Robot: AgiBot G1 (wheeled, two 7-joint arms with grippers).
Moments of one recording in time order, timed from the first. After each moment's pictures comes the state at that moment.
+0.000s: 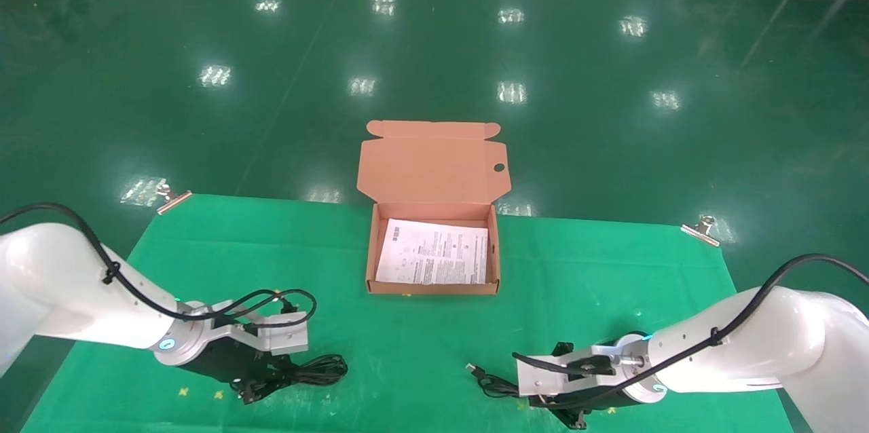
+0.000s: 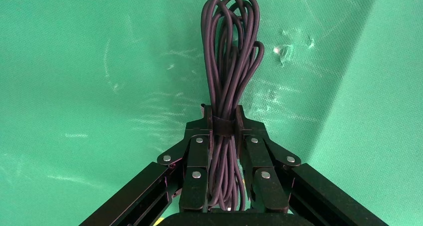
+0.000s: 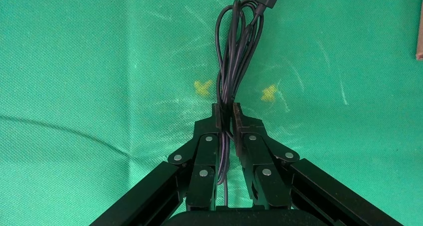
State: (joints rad) left arm -1.52 1.17 1.00 -0.40 1.78 1.13 -0.05; right arm 1.33 -1.12 -0.81 0.77 -1.97 -1.11 0.01
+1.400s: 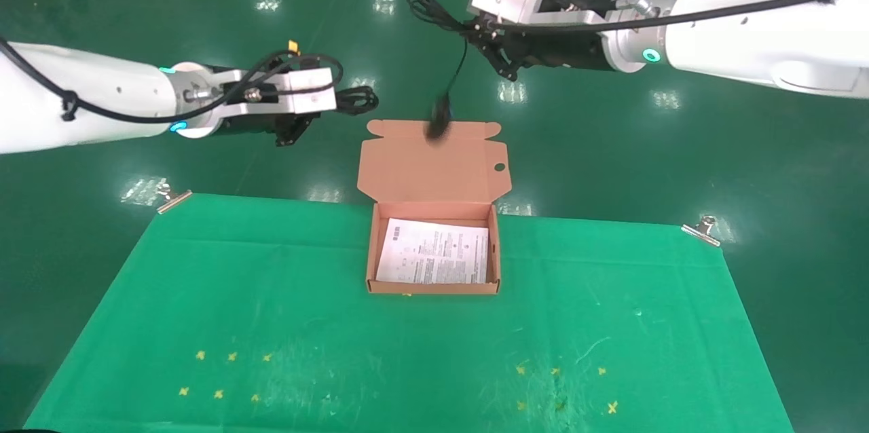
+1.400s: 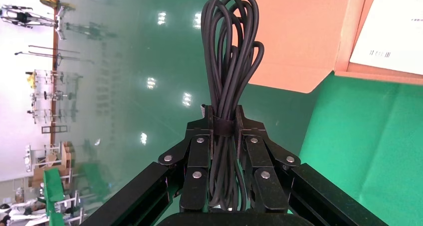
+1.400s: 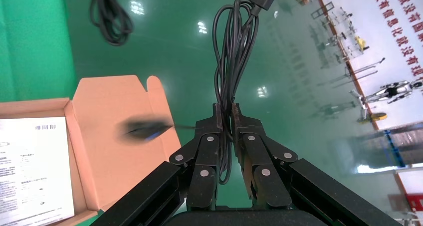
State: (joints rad) left arm -1.76 1.12 0.95 -0.84 2.02 0.79 -0.24; right arm 1.80 -1.22 -0.59 0.74 -1.82 -0.90 0.02
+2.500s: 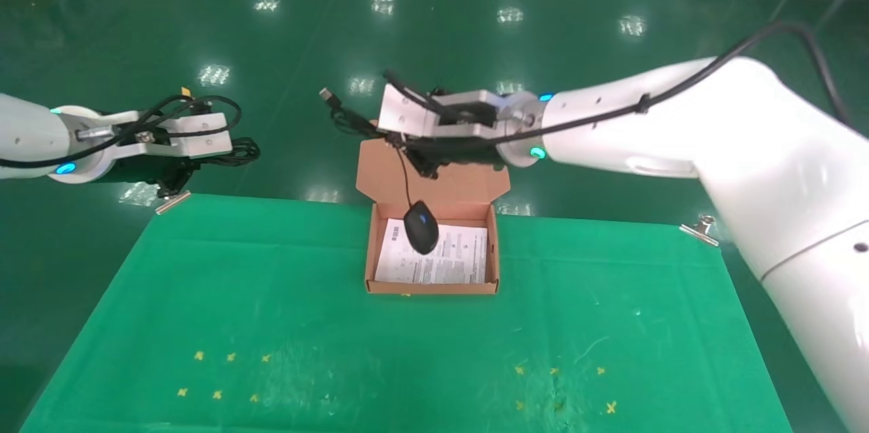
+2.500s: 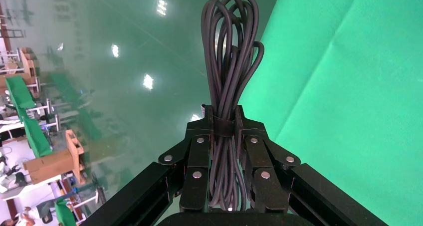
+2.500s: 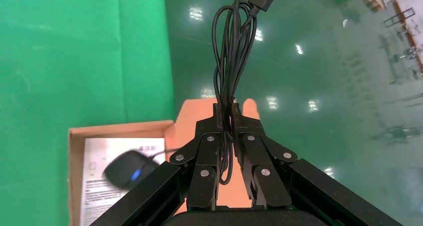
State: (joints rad) left arm -1.75 0.94 1.01 -1.07 2.32 1.04 -0.65; right arm 1.72 -1.37 -0.82 0.66 -1.73 -0.82 0.01
